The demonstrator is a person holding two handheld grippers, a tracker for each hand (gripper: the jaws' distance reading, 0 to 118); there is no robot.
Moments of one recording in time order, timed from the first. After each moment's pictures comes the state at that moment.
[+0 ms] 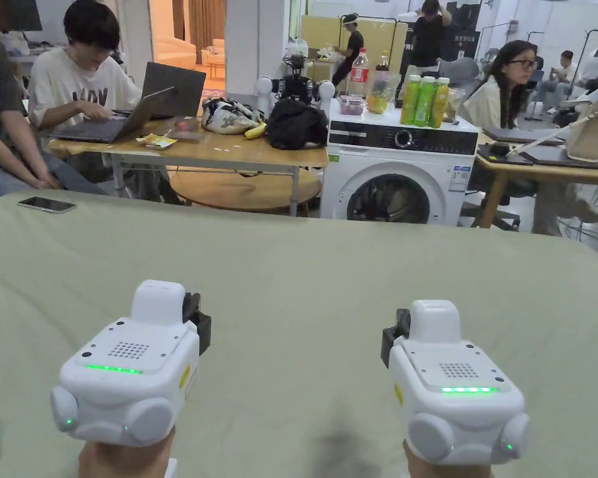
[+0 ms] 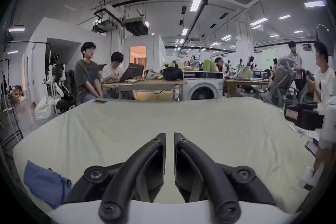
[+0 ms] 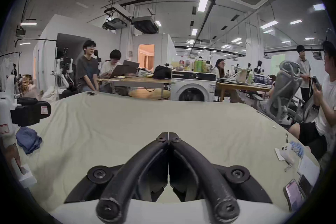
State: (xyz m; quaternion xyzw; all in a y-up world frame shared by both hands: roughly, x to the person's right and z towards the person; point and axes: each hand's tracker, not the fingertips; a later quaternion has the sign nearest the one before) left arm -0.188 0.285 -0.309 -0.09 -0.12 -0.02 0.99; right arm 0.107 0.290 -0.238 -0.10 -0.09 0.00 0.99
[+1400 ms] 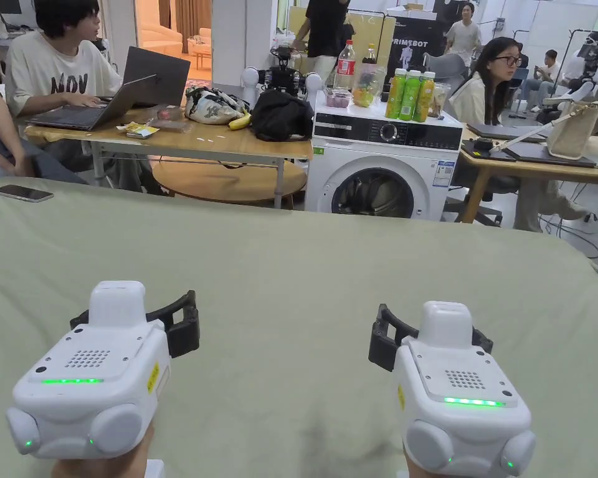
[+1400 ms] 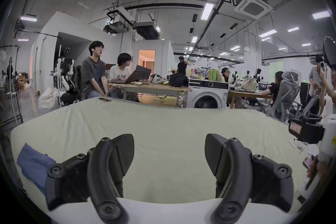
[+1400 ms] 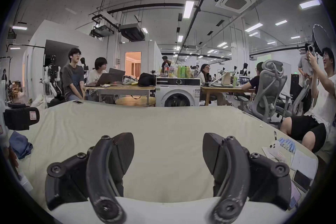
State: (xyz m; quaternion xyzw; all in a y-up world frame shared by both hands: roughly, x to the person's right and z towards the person) left arm -0.196 0.282 -0.296 -0.08 -0.09 0.04 0.99; right arm 0.122 0.289 -0.226 -0.07 -0.14 0.00 0.99
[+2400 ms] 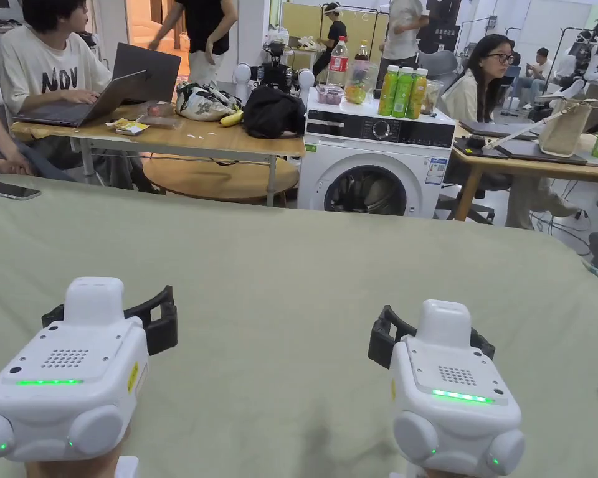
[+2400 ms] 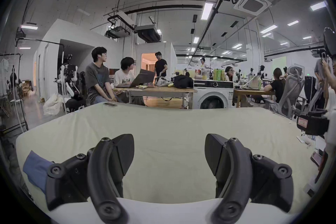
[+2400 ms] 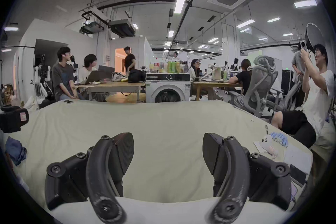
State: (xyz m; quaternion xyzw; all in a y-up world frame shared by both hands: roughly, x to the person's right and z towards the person) left arm -0.202 0.284 -0.301 -0.07 -0.07 0.02 1.00; right arm 0.123 0.287 -0.230 -0.09 -0.19 -0.01 0.98
